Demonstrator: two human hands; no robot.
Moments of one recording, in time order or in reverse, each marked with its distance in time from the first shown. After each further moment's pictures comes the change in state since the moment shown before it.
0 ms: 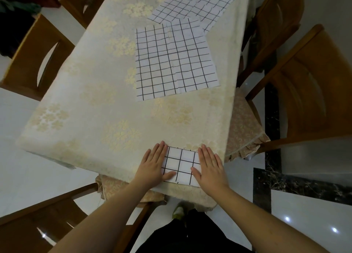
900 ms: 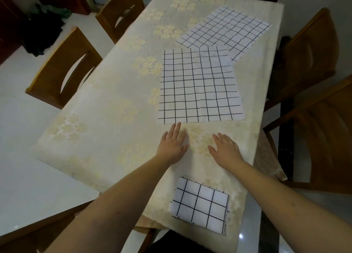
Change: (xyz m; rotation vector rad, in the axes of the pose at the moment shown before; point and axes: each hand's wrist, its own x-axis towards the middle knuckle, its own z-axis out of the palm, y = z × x) left_hand 0.137 -0.050 -0.092 -0.047 0.086 -0.107; right_hand 0.166 -0.010 -0.112 0.080 -0.048 0.017
